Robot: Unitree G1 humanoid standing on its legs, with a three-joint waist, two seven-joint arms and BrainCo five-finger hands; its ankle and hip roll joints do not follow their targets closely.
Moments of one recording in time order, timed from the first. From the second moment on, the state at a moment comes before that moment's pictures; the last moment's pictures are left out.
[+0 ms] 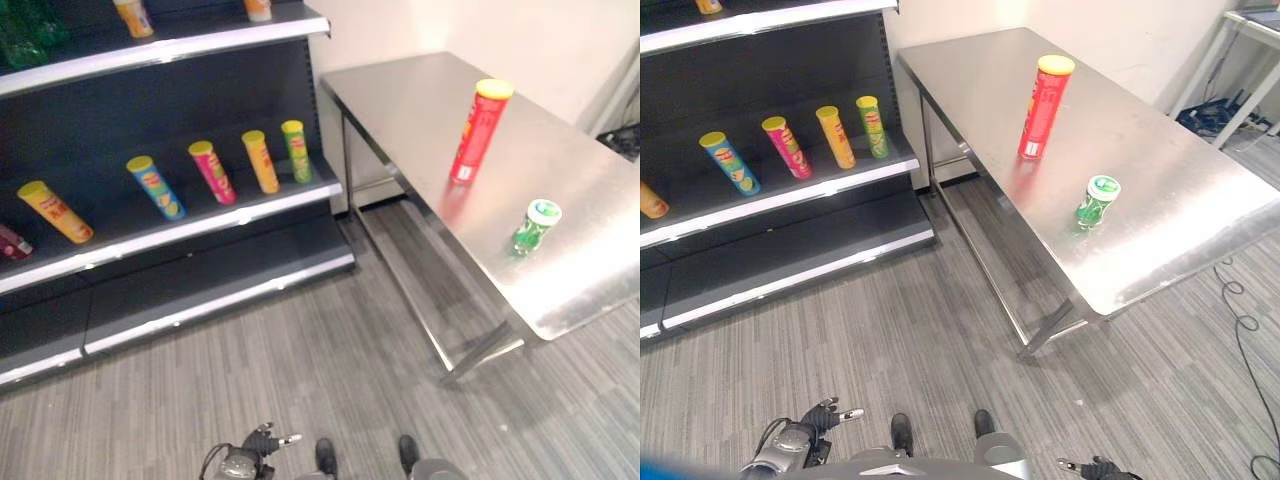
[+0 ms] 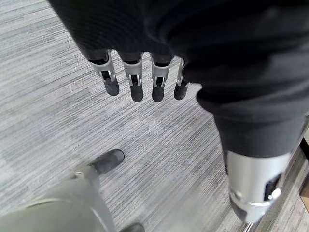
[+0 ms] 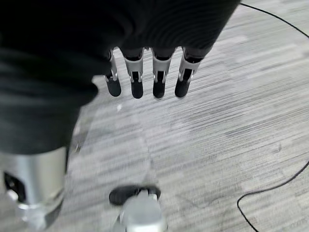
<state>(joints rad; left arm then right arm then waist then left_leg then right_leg) -0.05 0.26 -0.23 1.16 -0.06 -0.04 0.02 0.07 -0.36 0.00 1.26 0.09 0.04 -0.04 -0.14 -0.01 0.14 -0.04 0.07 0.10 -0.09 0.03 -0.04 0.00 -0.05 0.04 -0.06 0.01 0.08</state>
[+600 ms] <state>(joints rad) 0.04 0.28 -0.20 1.05 -0.06 -0.05 0.02 0.29 -0.81 -0.57 0.76 0.16 0.00 -0.20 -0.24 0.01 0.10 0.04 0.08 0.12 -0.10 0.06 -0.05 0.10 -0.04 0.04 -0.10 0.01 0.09</state>
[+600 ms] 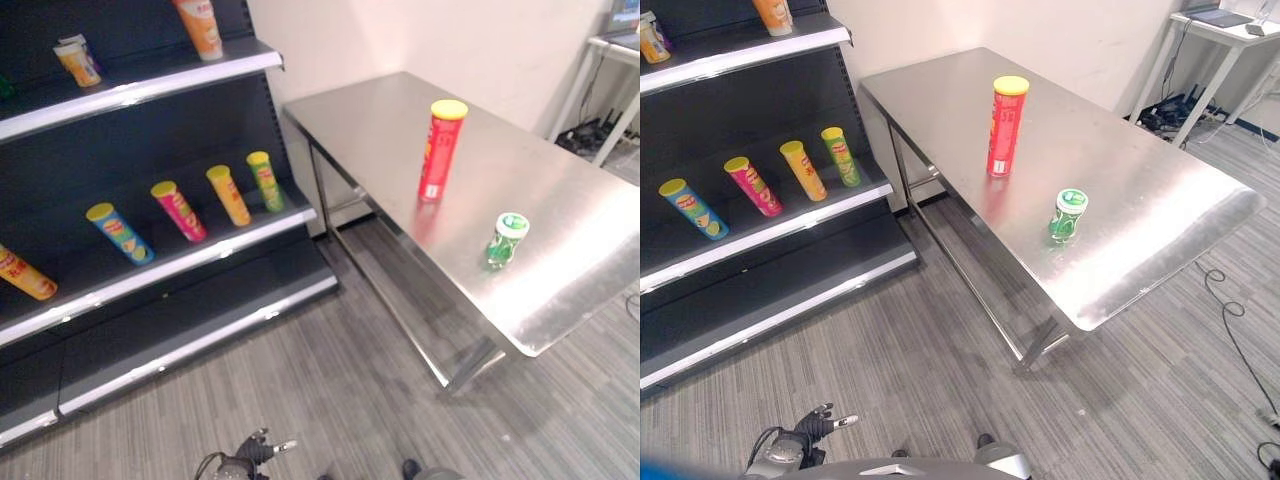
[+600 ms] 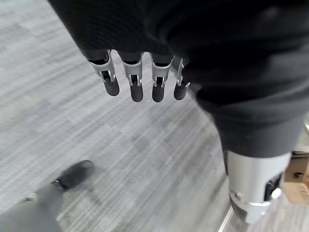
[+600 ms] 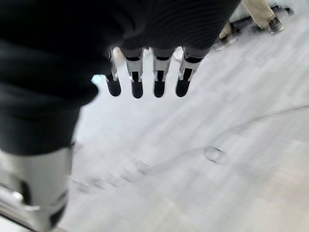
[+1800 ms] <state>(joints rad) 0.08 0.26 -0.26 0.98 -0.07 -0.04 -0.01 -0.27 -1.02 -0.03 0.65 0.03 -0.06 -0.12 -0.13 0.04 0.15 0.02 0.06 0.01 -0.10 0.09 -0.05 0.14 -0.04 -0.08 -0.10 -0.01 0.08</state>
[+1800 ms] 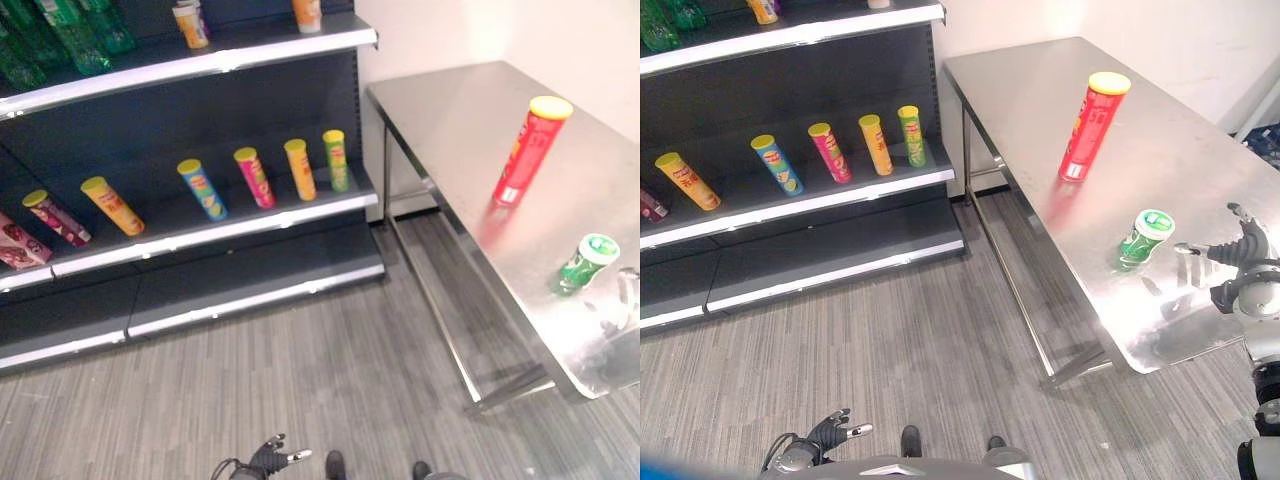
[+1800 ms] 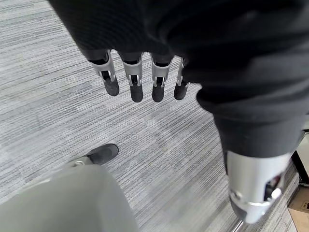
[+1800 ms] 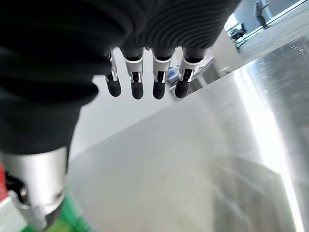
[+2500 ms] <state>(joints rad) 0.20 0.29 -0.27 0.65 -0.11 -0.04 -0.03 -0.28 -1.02 0.05 0.64 -0.04 -0.06 -0.08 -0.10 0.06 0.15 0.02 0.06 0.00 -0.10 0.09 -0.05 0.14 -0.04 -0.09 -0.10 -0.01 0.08</state>
